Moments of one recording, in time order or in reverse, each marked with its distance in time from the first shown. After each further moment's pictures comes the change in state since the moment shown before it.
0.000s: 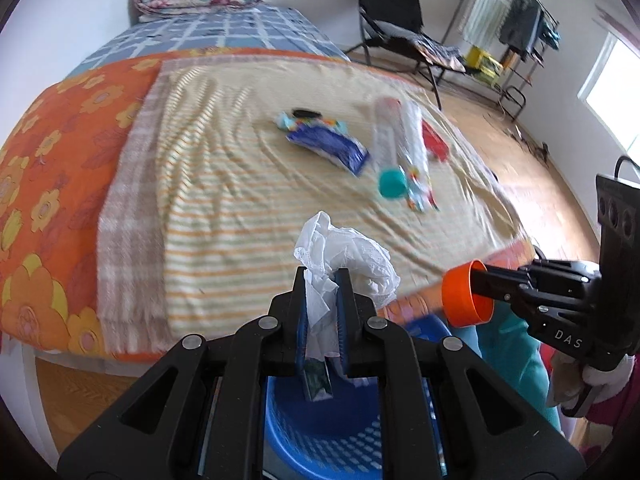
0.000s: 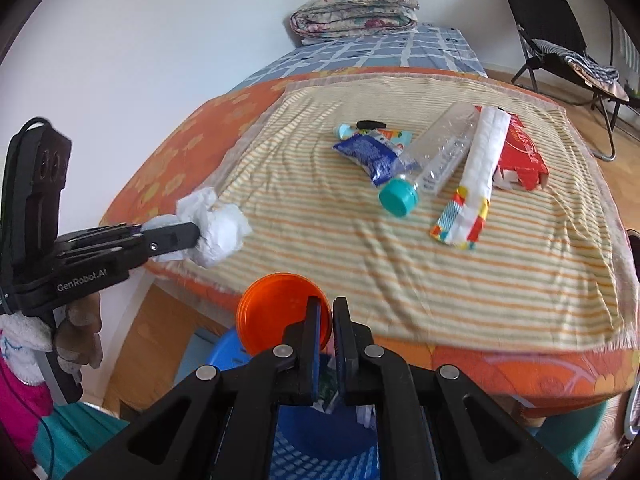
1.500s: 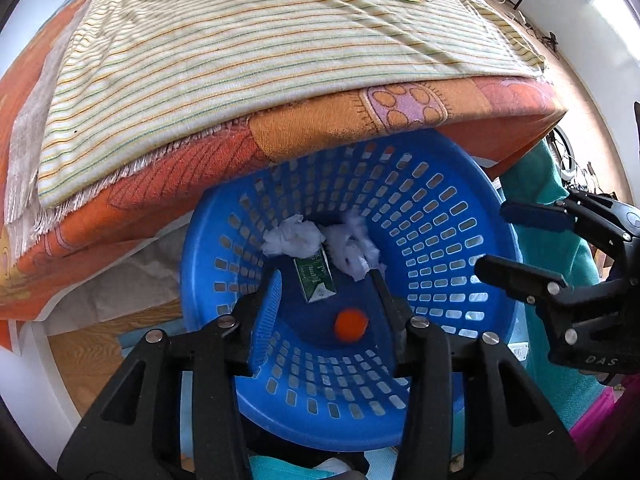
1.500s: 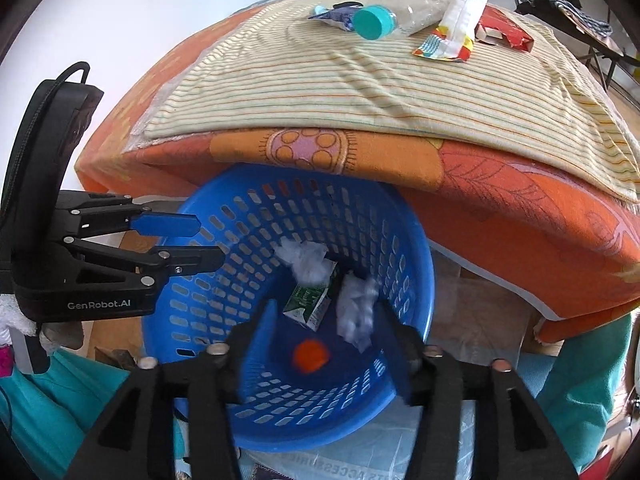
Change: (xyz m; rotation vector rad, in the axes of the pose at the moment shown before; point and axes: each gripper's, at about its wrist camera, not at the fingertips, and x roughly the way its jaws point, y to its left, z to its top) left arm 0.088 -0.036 -0.098 0.153 0.378 0.065; right arm 0.038 -0.014 -0.110 0.034 0.185 -0.051
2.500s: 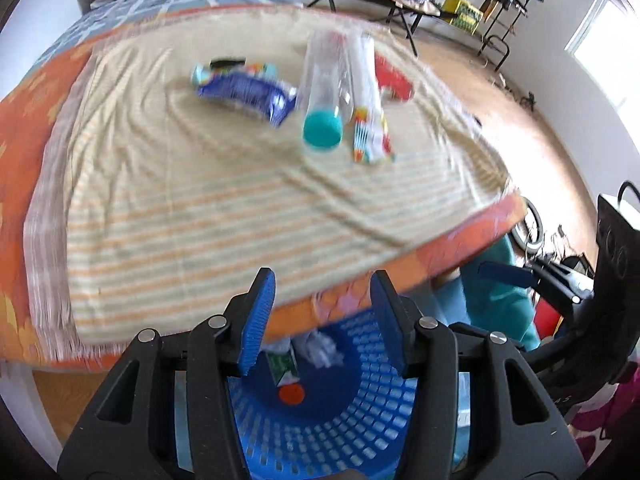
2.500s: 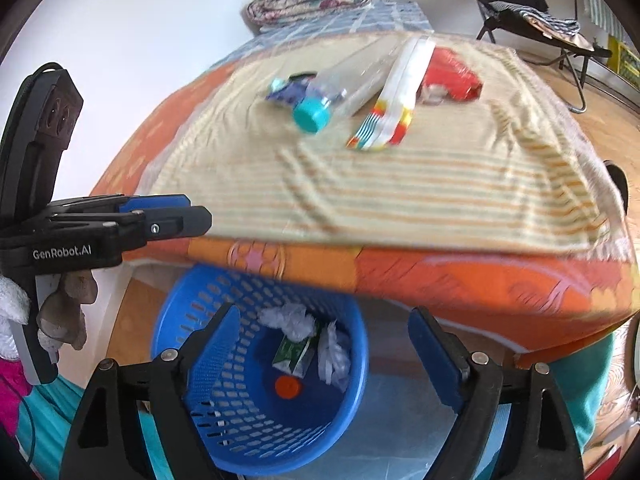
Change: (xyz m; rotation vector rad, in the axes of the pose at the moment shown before) left arm -0.066 -0.010 0.089 -0.053 -0.226 -0.104; right arm -0.049 -0.043 0.039 0.090 -0.149 0.003
